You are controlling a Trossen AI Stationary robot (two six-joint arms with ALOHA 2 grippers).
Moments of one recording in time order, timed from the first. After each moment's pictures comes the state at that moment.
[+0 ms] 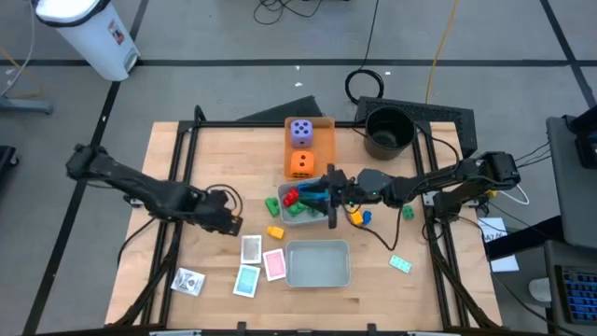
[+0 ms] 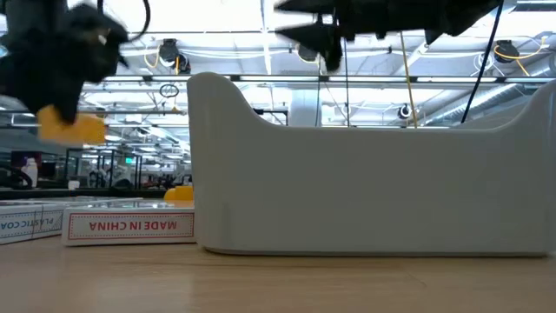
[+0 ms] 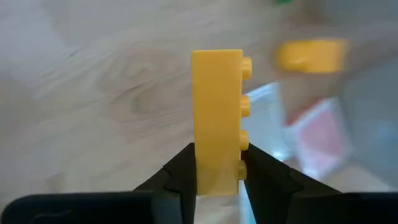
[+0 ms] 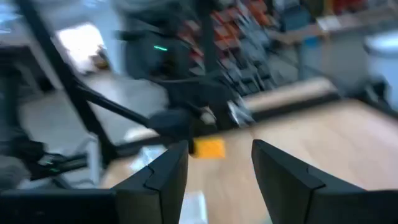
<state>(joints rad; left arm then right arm) -0.33 1.10 0.77 -0.88 -0.05 -1.59 0.06 1.46 0.80 0.67 0.02 0.27</state>
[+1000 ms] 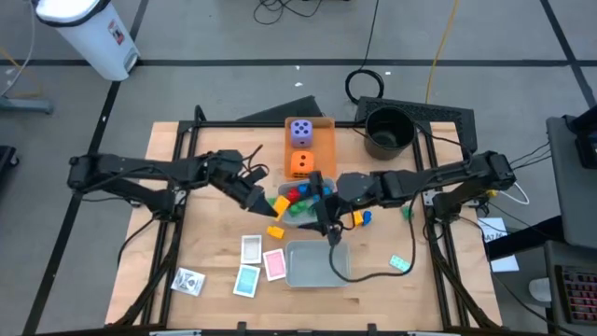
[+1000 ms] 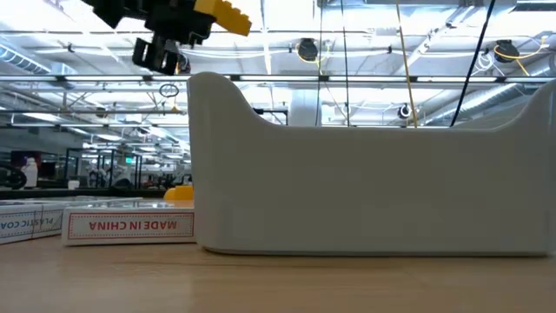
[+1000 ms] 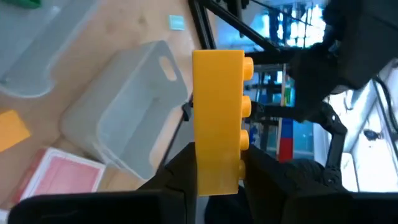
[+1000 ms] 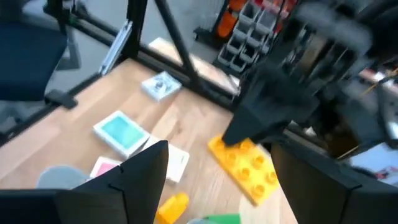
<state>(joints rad) 0.08 1.19 0.82 -0.03 0.58 -1.23 0.17 1.51 1.32 -0.15 -0.01 -0.38</state>
